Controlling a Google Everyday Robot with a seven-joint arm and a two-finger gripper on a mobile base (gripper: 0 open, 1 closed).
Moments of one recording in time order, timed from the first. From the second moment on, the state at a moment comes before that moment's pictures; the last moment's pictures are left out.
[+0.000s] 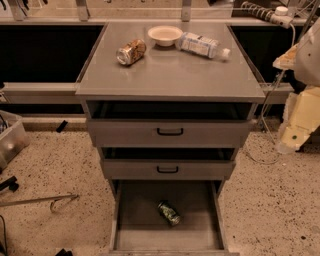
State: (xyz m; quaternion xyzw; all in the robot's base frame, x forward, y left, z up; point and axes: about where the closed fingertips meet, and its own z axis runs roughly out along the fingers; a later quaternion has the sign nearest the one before) arm 0.438 -0.217 0.976 -0.60 0.78 -0.03 0.16
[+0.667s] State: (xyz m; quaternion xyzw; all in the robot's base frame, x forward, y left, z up) arm 0.437 -0.214 0.968 -0.60 0.78 -0.03 0.17
